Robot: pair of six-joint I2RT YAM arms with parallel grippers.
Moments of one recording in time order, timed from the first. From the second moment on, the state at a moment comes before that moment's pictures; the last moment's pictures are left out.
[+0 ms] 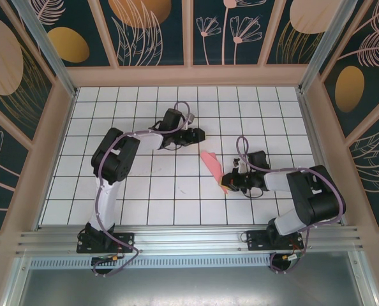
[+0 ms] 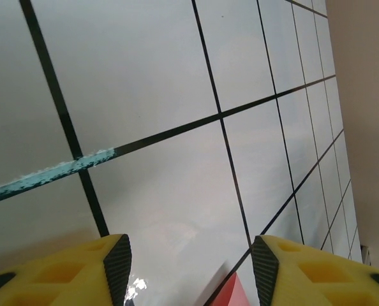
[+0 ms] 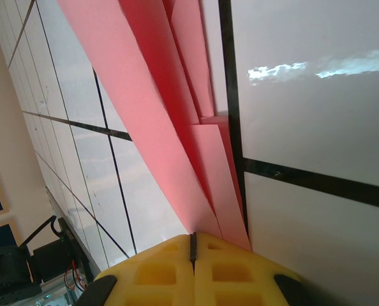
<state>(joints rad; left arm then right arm) -0.53 2.19 1.36 0.12 0.60 -0.69 0.29 1.51 0.39 0.07 -0.77 0.65</state>
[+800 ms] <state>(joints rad) -0.76 2.04 1.03 0.38 0.53 -0.91 0.29 1.52 0.41 0.04 -0.77 0.65</state>
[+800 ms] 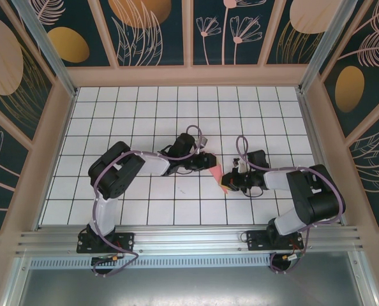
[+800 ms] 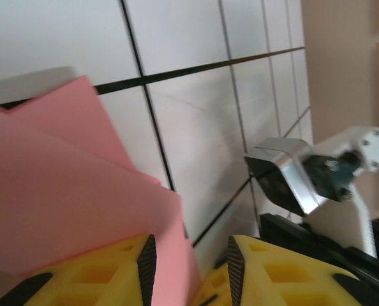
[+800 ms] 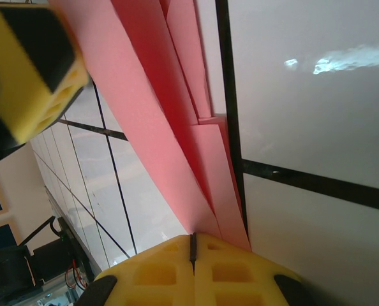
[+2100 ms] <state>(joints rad) -0.69 1.88 1.03 0.32 0.45 -0.86 0.29 1.50 0.40 0.04 -0.76 0.64</state>
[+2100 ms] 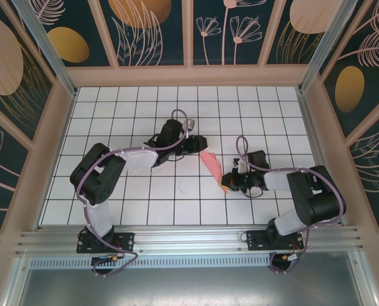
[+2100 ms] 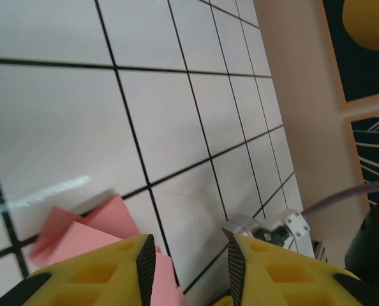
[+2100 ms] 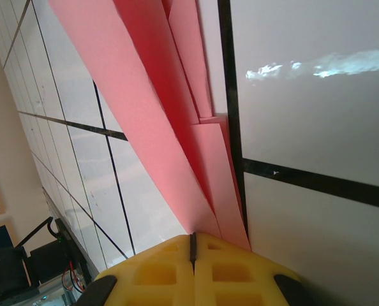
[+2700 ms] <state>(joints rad) -0.84 2.05 1.04 0.37 0.37 -0.96 0.29 1.50 0.40 0.05 -0.76 0.64</state>
